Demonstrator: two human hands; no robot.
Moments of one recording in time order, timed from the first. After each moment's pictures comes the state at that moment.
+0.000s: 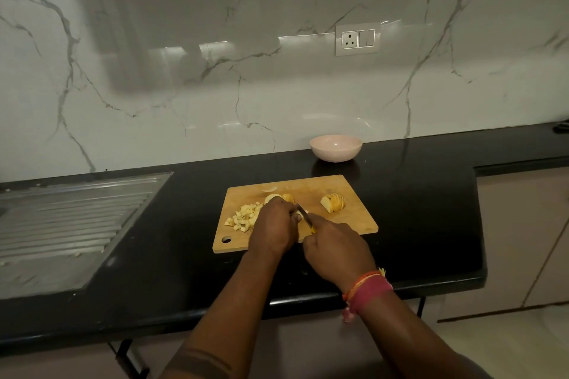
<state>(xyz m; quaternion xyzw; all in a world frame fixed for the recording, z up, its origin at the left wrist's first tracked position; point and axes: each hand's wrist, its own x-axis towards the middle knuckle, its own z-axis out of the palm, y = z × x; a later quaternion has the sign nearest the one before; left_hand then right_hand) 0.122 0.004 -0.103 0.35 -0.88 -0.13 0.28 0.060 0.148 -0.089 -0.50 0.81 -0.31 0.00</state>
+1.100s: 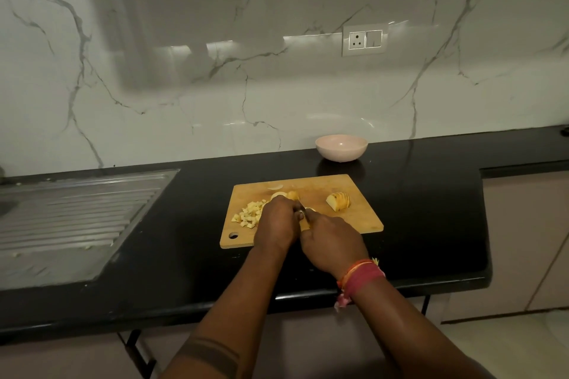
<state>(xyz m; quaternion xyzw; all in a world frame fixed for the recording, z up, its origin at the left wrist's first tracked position) 0.127 0.005 -0.098 0.37 -0.87 -0.17 0.27 0.064 0.129 -0.086 -0.51 0.81 -0.28 0.01</state>
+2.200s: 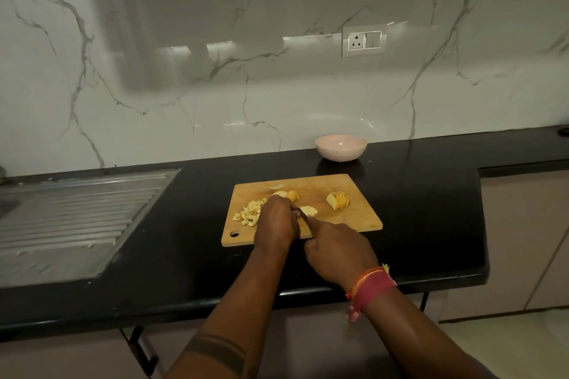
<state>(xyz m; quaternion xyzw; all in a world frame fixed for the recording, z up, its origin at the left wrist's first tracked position) 0.129 0.010 -0.099 0.42 -0.85 -0.17 0.28 0.070 0.153 -0.086 -0.53 0.81 -0.24 -0.01</state>
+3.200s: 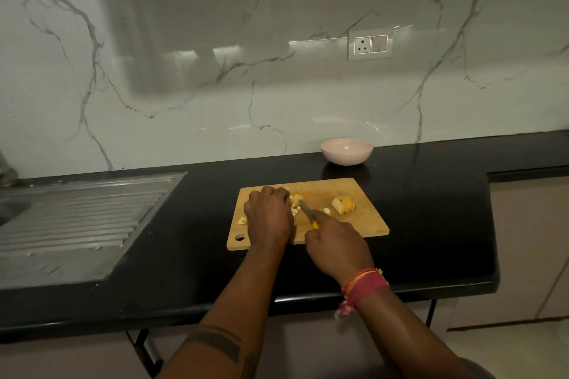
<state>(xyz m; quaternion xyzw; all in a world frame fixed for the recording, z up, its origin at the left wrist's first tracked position) 0.141 0.000 -0.086 0.44 -0.83 -0.02 0.34 0.072 0.135 -0.087 -0.48 0.80 -0.35 0.03</state>
